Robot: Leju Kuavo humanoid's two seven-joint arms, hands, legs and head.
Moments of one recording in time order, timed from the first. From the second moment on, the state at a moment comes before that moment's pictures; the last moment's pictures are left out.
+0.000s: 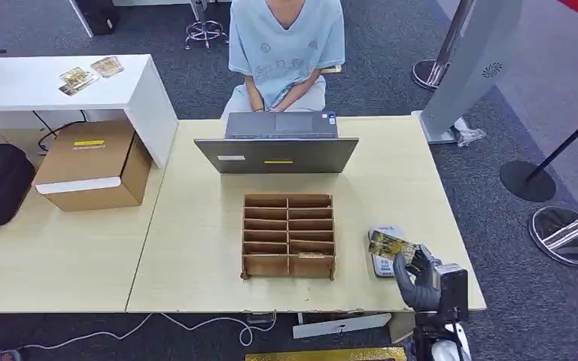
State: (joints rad) left arm -0.24 -0.12 -0.71 -0.29 -1.57 -0.14 -0.05; right arm 0.05 0.03 -0.04 -1.31 0.05 0.00 -0.34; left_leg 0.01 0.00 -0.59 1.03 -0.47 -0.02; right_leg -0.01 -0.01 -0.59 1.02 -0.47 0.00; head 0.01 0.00
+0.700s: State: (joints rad) left arm -0.24 -0.13 -0.69 -0.29 -1.57 -0.14 -0.05; right arm 0.04 0.03 -0.04 -1.29 0.20 -0.19 -0.30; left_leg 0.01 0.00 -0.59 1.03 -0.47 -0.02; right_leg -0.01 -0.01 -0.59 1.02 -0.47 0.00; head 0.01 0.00
